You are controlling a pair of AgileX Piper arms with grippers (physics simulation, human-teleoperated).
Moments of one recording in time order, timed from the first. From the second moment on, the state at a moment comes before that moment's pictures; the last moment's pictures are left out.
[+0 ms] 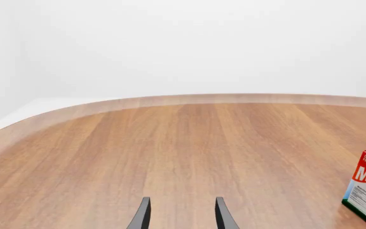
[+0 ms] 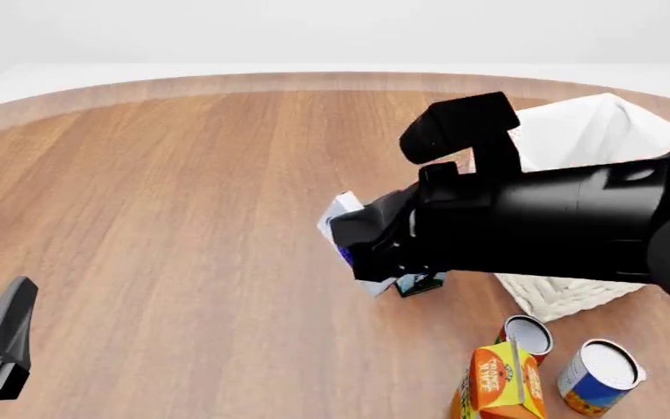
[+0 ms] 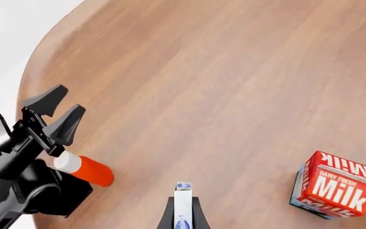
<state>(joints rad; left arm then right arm) 0.00 0.01 0.00 0.00 0.00 0.94 1.13 -0.93 0.43 0.30</state>
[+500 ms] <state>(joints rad) 0.00 0.01 0.00 0.00 0.00 0.70 0.86 -1.03 0.59 0.22</state>
